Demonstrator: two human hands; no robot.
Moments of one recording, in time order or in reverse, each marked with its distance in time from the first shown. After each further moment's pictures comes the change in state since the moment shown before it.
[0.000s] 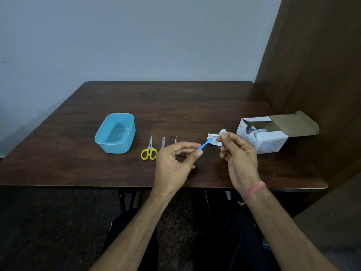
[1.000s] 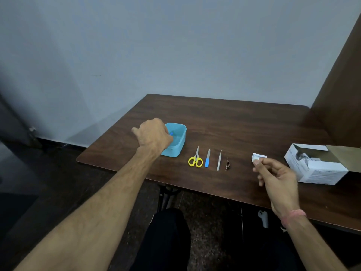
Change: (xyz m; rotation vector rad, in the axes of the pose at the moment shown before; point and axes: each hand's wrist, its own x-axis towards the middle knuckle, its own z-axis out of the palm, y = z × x) left_hand 0.086 0.075 -0.172 1.354 0.354 -0.332; right_hand -0.006 0.011 0.003 -0.368 -0.105 -0.136
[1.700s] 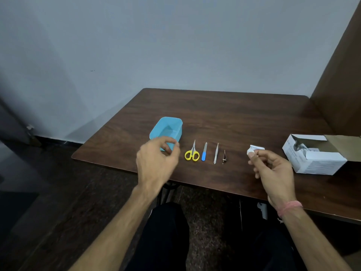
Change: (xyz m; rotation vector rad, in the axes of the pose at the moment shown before) left_hand -0.114 -0.010 0.014 -0.642 0.171 0.080; right_hand 0.001 0.002 0.001 -0.045 -0.021 -0.014
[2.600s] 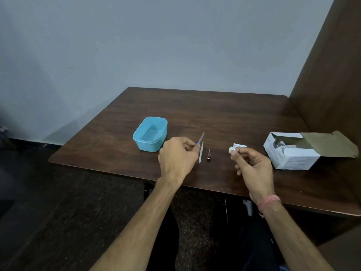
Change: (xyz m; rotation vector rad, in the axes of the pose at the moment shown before) left_hand -0.007 0.051 0.077 0.033 -0.203 -0.044; right_hand 0.003 0.000 0.000 -0.009 0.006 -0.002
